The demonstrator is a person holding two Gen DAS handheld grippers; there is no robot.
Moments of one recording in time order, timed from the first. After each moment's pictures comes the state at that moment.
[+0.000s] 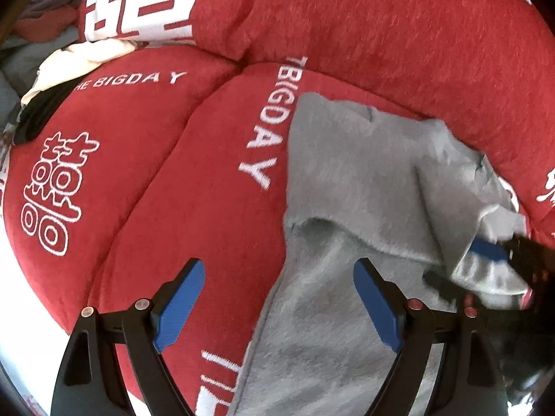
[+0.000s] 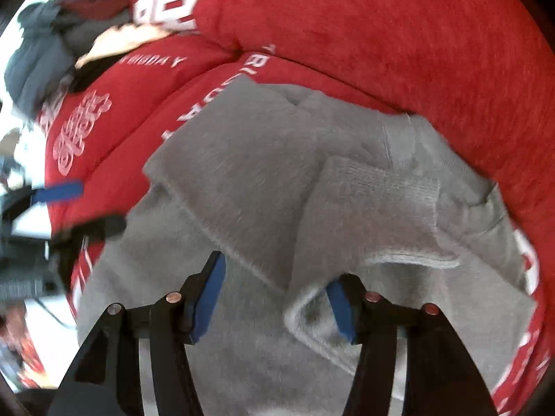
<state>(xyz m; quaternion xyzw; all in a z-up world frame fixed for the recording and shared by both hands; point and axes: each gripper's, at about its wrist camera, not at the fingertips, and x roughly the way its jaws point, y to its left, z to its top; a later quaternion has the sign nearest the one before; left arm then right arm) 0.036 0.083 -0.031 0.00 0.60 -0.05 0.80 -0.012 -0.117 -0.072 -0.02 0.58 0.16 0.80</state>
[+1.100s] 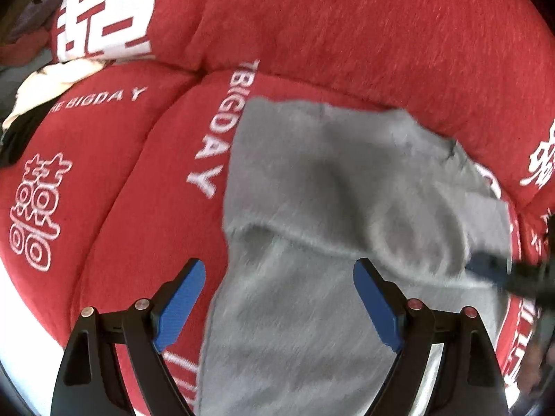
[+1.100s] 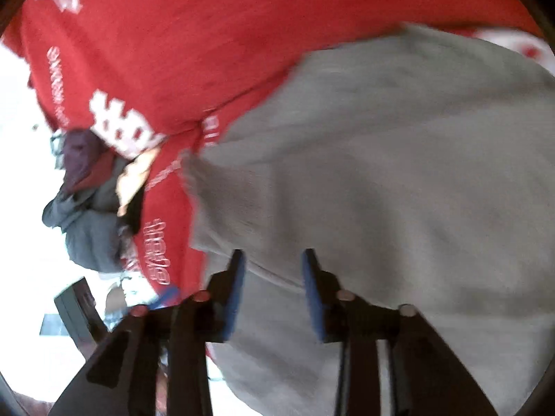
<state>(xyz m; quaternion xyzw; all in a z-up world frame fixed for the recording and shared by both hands) 0.038 0.042 -0.027 0.01 0.60 -0.09 0.80 -0.040 -0.263 -0.087 0.41 0.56 0.11 0.70</state>
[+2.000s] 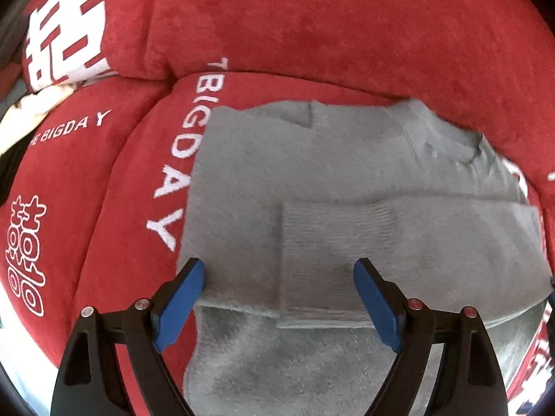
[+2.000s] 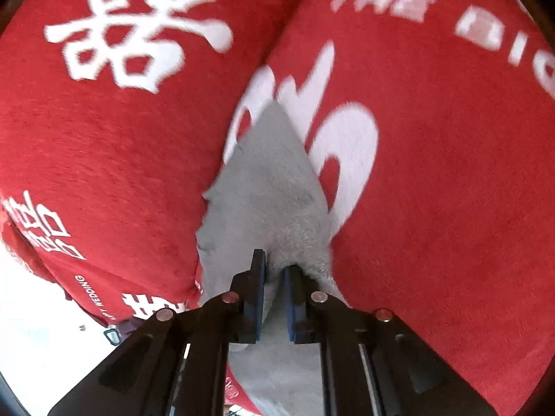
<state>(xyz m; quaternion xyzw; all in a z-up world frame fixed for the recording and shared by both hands) 0.082 0.002 -0.072 0.08 0.61 -0.09 0.78 -0.186 -0.415 -0.127 0.66 0.35 -0.10 0.65</state>
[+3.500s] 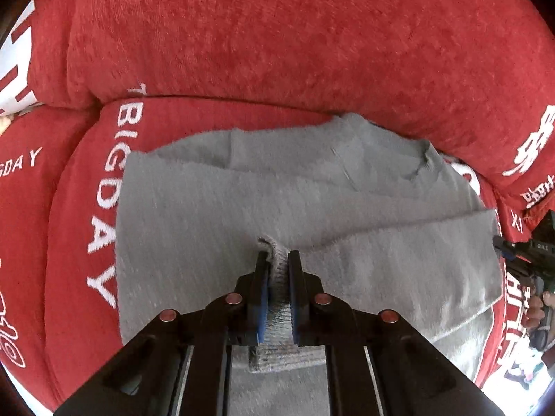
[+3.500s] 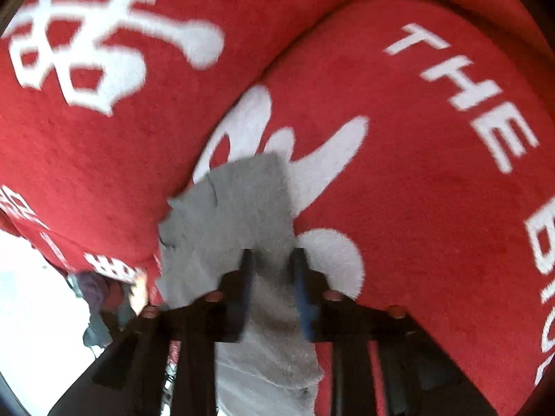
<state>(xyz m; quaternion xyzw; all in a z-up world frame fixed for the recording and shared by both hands) 0.120 -0.022 -0.063 0.04 0.62 -0.21 0.76 -0.111 -0.479 -0.162 0.57 0.49 -0.03 0.66</state>
